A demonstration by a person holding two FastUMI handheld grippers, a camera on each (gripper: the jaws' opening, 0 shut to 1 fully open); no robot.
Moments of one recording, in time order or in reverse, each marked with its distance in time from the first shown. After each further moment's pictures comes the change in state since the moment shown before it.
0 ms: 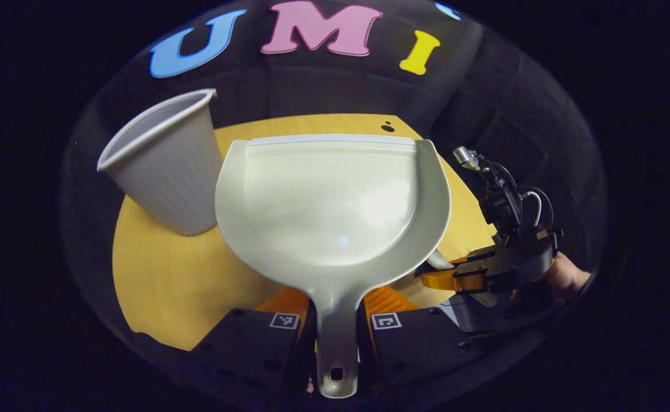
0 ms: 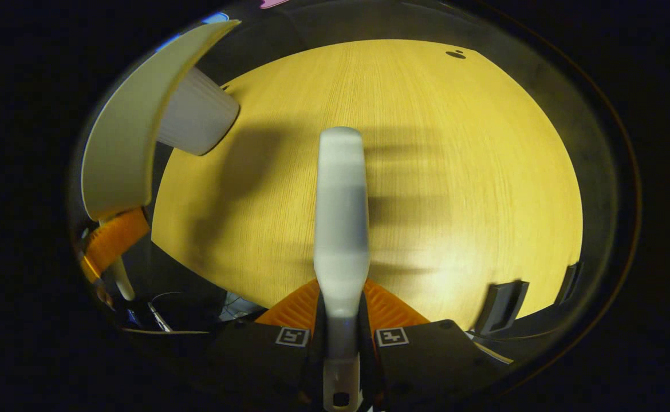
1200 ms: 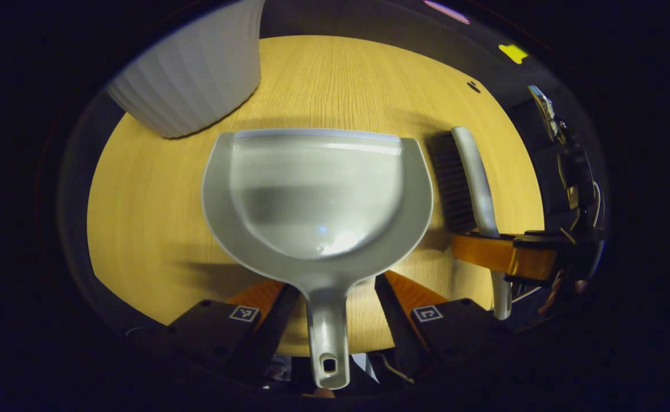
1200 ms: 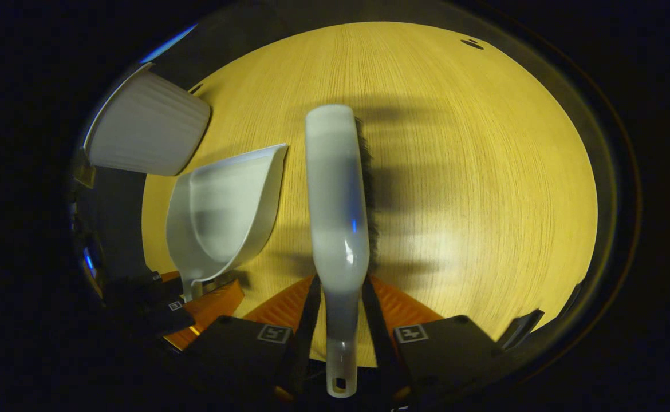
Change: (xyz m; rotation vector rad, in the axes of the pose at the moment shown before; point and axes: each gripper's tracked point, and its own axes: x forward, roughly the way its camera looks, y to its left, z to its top) left arm 0.010 -0.011 -0.045 -0.204 0.265 0.126; right arm 0.025 0.027 0.054 0.061 0.056 -0.011
